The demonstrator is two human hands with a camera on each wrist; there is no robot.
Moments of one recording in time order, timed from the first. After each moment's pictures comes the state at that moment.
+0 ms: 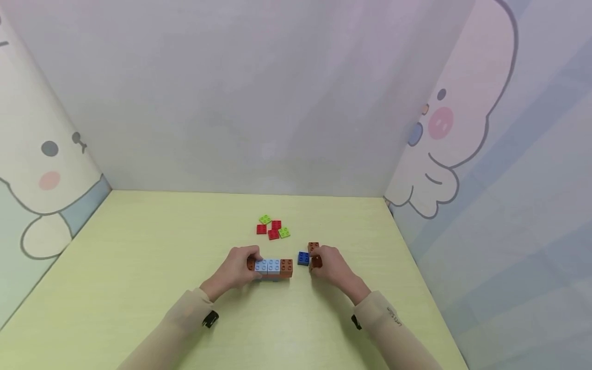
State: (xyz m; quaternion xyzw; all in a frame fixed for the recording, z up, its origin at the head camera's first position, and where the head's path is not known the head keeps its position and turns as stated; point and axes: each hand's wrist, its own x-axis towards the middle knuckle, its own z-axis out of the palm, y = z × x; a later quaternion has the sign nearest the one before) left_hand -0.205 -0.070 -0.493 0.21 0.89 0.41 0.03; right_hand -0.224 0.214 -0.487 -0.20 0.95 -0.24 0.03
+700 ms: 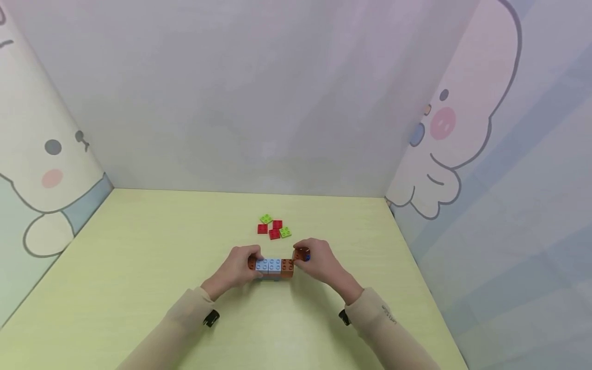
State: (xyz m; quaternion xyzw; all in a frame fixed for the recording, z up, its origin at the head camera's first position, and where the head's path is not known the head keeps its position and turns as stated) left_hand -0.206 -0.070 -0.493 0.20 0.89 0.41 0.03; right_hand -0.213 0.178 -0.450 -0.22 0.91 -0.35 0.02
